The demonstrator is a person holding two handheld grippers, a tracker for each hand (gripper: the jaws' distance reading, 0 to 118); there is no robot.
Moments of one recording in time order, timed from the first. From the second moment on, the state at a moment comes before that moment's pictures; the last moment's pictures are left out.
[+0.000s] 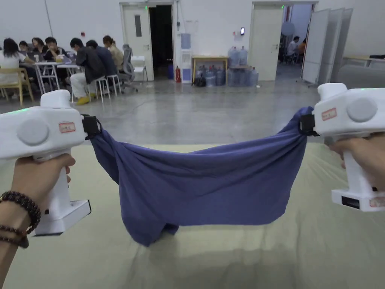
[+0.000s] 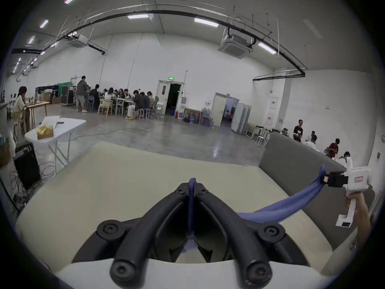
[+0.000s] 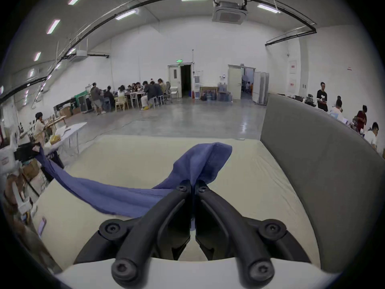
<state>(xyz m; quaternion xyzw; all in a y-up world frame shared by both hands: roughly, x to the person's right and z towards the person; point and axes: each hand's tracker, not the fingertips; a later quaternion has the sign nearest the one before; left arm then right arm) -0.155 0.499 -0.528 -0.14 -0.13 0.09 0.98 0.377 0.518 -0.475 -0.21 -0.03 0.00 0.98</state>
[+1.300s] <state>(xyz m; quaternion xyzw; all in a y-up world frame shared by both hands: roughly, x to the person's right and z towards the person) -0.112 0.313 -0.383 -0.32 -0.21 0.07 0.92 0.351 0.265 -0.253 -0.40 -0.01 -0.04 0.91</state>
